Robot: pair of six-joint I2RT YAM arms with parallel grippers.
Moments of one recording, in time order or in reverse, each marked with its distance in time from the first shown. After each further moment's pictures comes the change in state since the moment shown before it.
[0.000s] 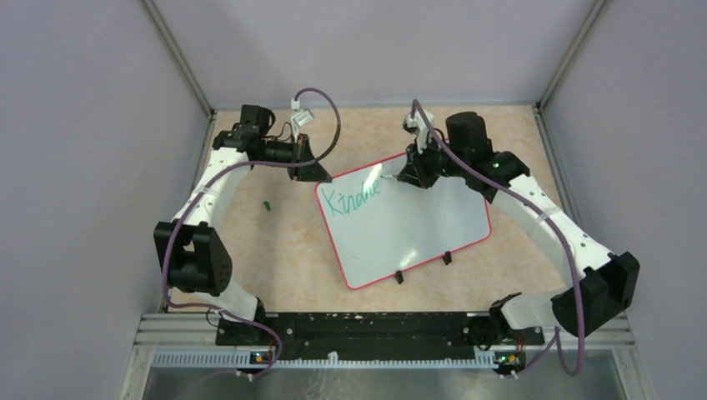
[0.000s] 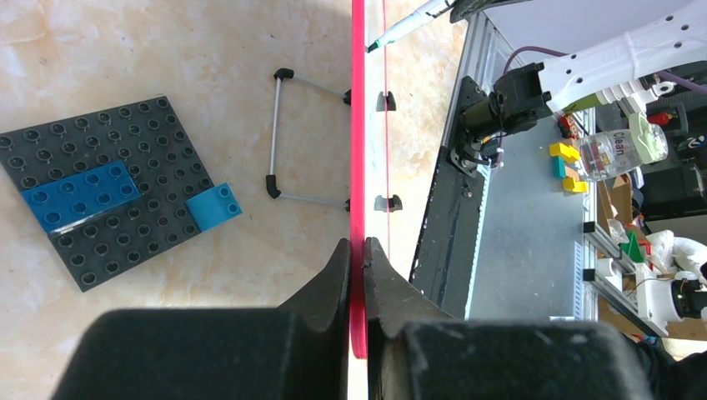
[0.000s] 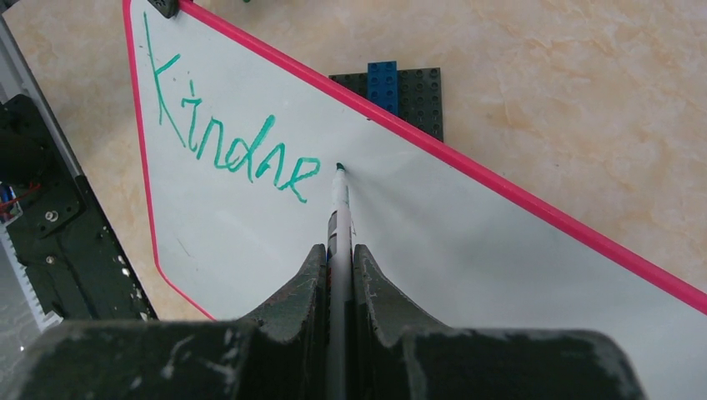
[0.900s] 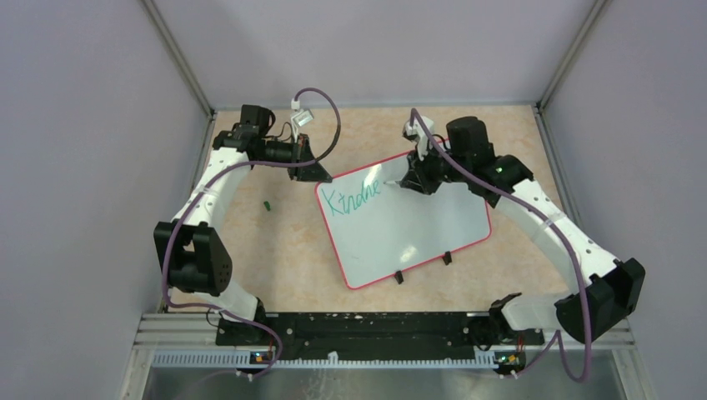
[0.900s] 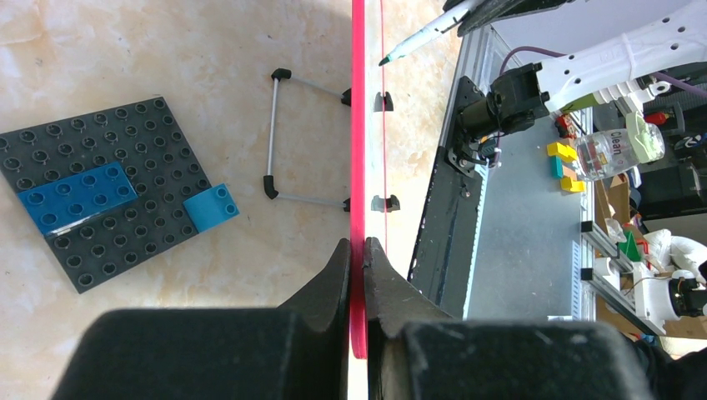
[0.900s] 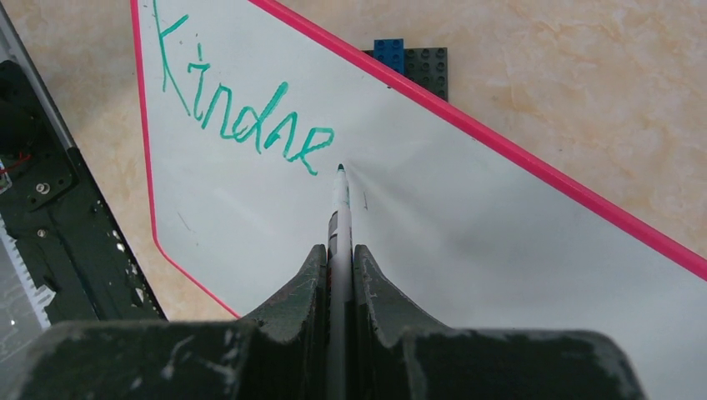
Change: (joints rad) left arm 0.000 0.000 0.000 0.000 0.004 0.000; right arm 0.024 -0.034 -0.014 -0.060 0.017 -0.048
